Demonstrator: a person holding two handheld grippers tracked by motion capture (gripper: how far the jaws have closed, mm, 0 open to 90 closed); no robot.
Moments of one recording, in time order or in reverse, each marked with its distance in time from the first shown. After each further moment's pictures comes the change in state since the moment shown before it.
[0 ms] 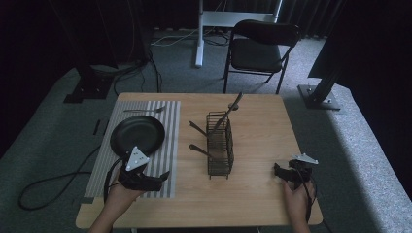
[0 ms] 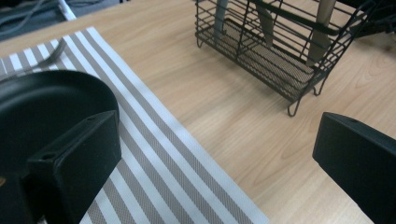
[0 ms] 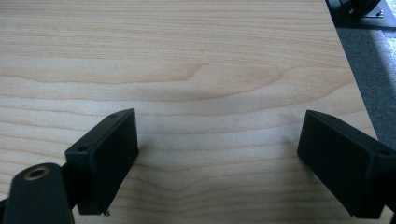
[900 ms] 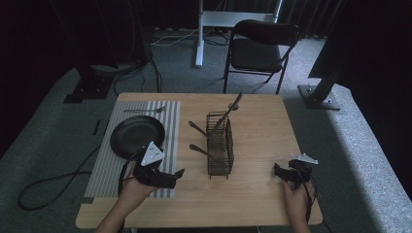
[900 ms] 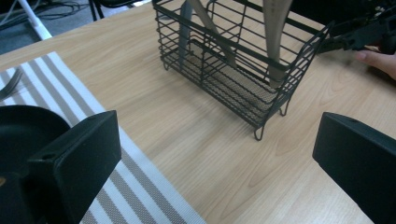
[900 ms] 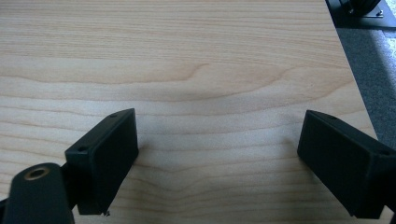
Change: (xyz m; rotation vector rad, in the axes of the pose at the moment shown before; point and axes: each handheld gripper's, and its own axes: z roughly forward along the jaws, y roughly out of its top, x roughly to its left) left arm -0.022 0.029 0.016 -0.020 -0.076 0.036; right arm 0.000 0.000 0.000 0.000 0.000 0.000
